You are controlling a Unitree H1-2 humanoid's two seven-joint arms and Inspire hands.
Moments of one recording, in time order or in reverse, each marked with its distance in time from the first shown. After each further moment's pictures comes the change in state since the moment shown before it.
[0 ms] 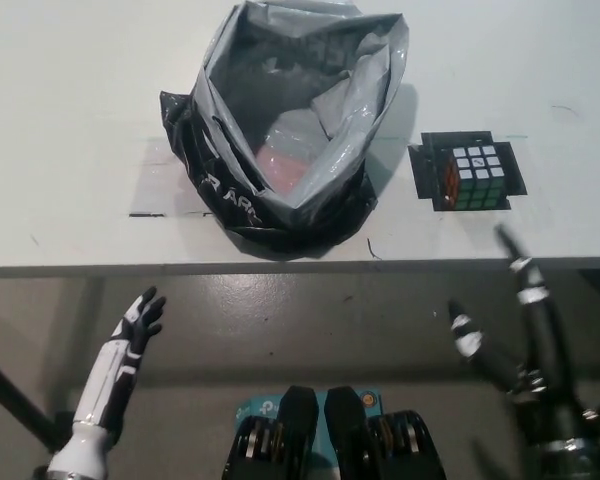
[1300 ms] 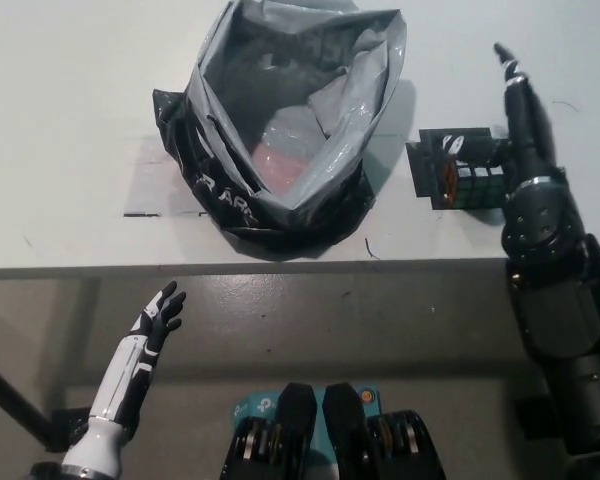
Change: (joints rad) left_arm -0.008 -0.012 -0.009 -0.001 -0.003 -0.003 -0.018; right_arm -0.699 -0.041 -0.041 0.629 -0.081 0.528 0.042
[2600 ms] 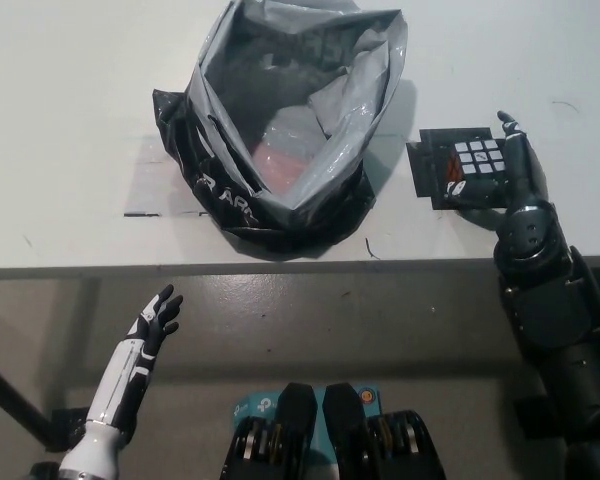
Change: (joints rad) left_arm 0.010 0.000 0.006 0.000 -0.001 -0.006 -0.001; right_arm -0.041 -0.008 -0.014 0.286 0.106 -0.038 -0.113
